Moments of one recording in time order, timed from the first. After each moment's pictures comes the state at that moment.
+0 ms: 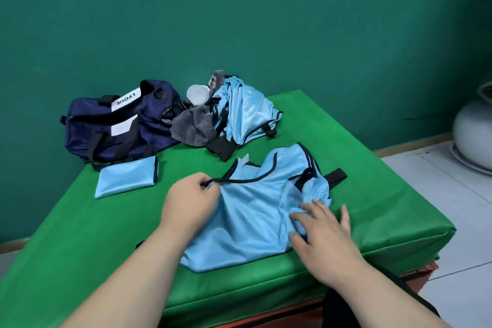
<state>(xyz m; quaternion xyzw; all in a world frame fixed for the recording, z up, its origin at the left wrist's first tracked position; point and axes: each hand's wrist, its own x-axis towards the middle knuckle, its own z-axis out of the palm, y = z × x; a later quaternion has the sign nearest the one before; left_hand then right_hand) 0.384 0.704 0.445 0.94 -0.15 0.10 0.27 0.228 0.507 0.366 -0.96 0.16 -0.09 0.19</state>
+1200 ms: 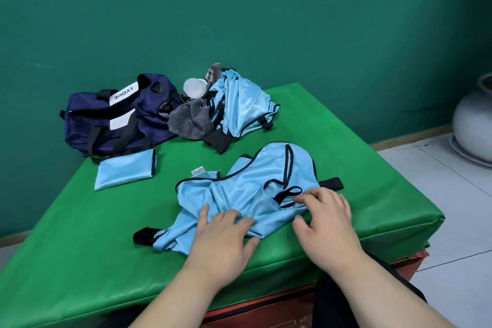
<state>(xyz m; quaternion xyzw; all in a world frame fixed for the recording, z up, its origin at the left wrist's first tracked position) 0.307 0.698 0.383 0.93 -0.37 0.04 -0.02 0.221 0.499 0.359 -0.92 0.18 -0.24 0.25</state>
